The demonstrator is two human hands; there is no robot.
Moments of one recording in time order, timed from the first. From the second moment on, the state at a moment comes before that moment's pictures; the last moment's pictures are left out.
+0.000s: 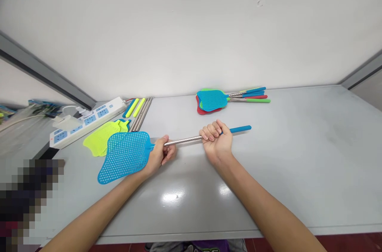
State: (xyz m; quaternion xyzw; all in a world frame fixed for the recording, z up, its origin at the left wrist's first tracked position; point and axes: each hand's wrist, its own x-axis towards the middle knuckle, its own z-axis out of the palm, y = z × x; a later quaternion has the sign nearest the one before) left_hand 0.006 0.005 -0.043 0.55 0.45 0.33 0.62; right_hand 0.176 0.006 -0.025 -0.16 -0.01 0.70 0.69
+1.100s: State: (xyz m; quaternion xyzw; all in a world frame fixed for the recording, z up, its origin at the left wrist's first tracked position) left_hand 0.011 0.004 -0.039 0.52 0.49 0.34 0.61; right_hand 0.182 0.014 -0.031 -0.13 0.06 0.74 0.65
